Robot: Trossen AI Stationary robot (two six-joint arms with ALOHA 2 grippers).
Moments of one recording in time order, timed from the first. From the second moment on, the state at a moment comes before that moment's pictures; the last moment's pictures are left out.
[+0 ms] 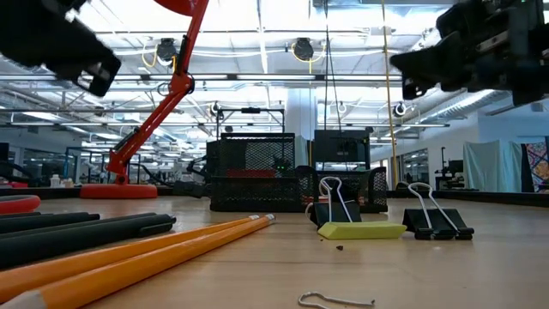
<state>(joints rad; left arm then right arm) -0.60 1.03 0.32 0.38 -0.29 -0.25 -0.12 0.88 0.08 0.84 -0.36 -0.03</state>
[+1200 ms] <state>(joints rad) -0.66 1.68 1.06 -0.09 -0.52 -0.61 -0.13 0.41 0.08 0.34 -0.30 0.00</state>
